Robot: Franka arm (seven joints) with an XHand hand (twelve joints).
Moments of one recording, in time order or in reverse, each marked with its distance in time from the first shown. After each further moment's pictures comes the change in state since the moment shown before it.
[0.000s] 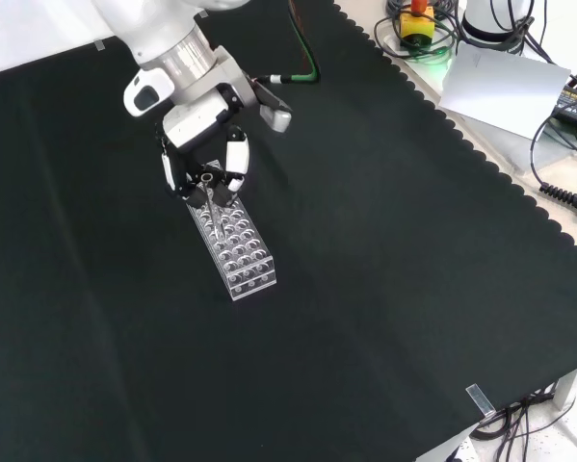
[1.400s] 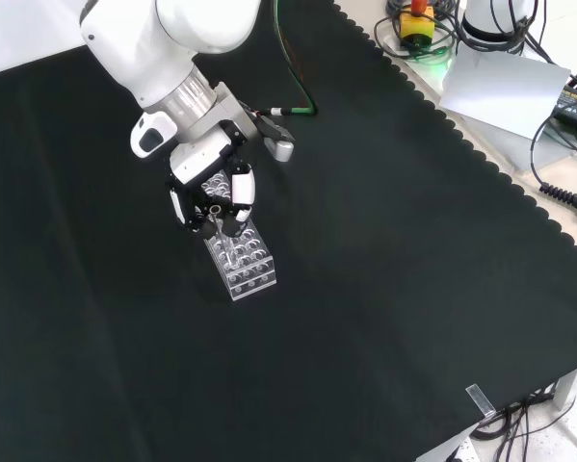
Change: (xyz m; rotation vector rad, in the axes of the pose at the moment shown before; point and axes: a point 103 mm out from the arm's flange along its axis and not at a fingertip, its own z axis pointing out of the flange) arm 0.007 0.016 0.039 0.071 0.018 0.016
